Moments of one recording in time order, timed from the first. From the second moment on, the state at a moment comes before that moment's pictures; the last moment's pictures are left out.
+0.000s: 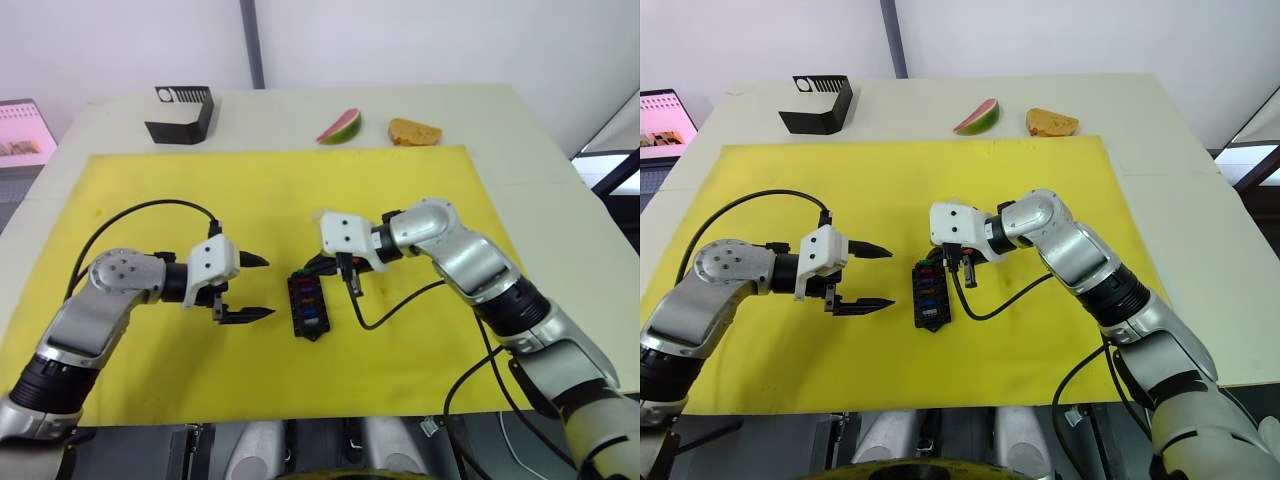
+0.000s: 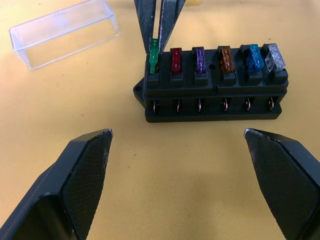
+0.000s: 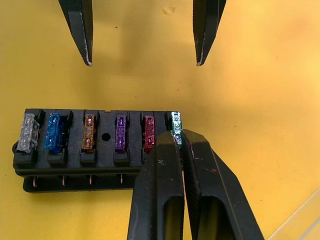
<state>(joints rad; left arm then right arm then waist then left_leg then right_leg) -0.31 0.83 -0.11 -0.21 -0.33 0.31 -1.18 -0.83 -0.56 0.53 -0.05 0.14 0.47 1.14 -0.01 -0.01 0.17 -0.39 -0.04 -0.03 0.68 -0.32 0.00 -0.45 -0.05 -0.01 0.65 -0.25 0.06</state>
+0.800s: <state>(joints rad) -0.32 0.82 -0.11 -0.21 -0.32 0.32 -1.16 -0.85 -0.53 0.50 0.00 0.11 0.42 1.21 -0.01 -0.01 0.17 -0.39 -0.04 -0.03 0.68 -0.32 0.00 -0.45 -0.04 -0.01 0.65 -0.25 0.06</state>
